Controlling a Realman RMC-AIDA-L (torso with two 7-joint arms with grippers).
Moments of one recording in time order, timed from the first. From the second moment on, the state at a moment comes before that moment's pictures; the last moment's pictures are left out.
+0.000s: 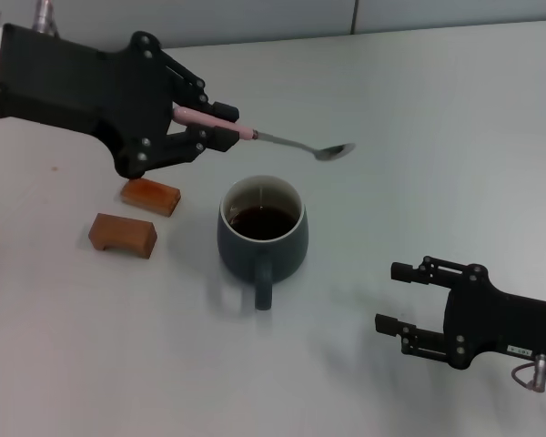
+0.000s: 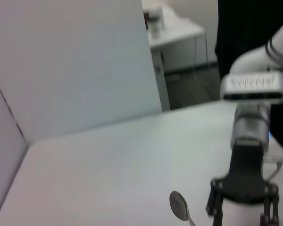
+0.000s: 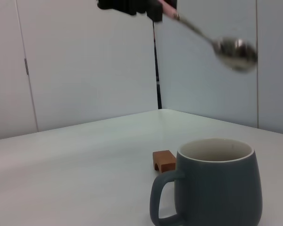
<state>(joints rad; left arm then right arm) -0.66 -2.06 0.90 1.39 2.05 1.90 -1.59 0.42 2.08 -0.11 -0.29 -2.45 -1.65 0.66</state>
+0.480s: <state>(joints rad) -0.69 -2.07 1.27 1.65 2.39 1.83 -1.76 0.42 2.08 -0.11 -0.29 -2.44 -1.65 0.67</state>
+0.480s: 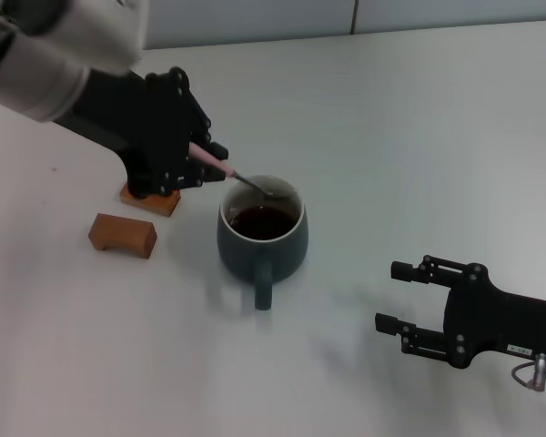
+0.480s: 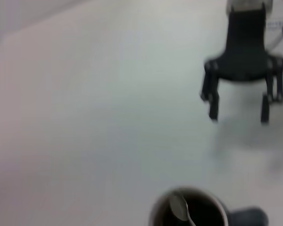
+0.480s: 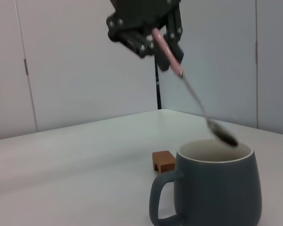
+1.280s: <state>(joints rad) -0.73 -2.08 1.66 1.67 2.67 1.71 -1.92 0.41 2.08 -0.11 -0.29 -2.44 -1.65 0.67</state>
